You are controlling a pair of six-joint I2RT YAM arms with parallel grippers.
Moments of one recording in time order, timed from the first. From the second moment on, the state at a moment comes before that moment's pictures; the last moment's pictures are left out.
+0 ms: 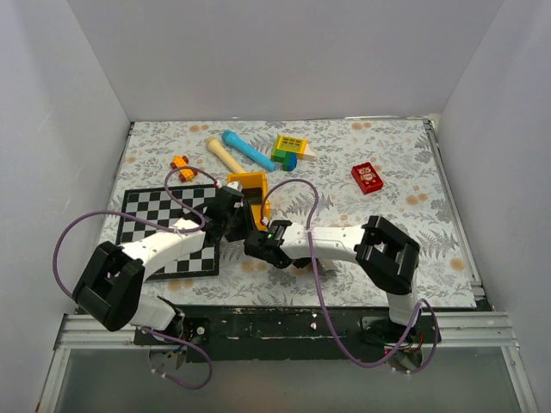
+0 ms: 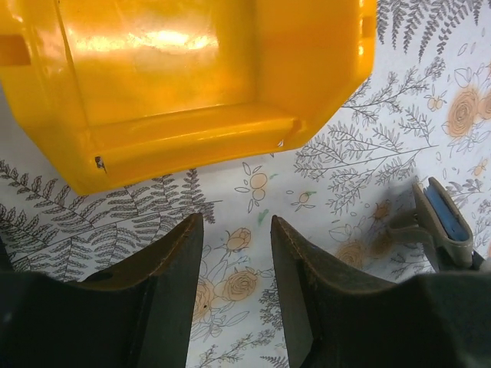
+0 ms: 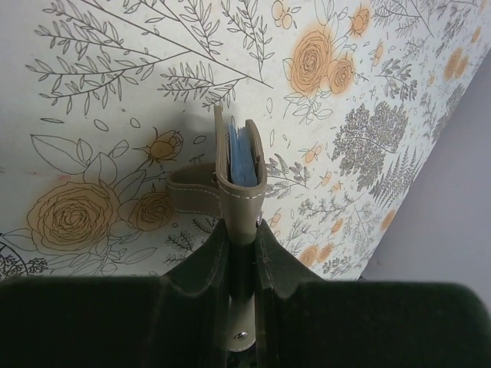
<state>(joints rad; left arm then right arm) -0.60 1.40 0.78 -0.25 0.00 -0.69 1.19 1.92 1.36 -1.19 0.70 0.60</state>
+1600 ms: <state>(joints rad) -0.92 1.29 0.87 0.10 0.35 -0.67 0.96 0.90 0.90 -0.63 0.19 0.60</state>
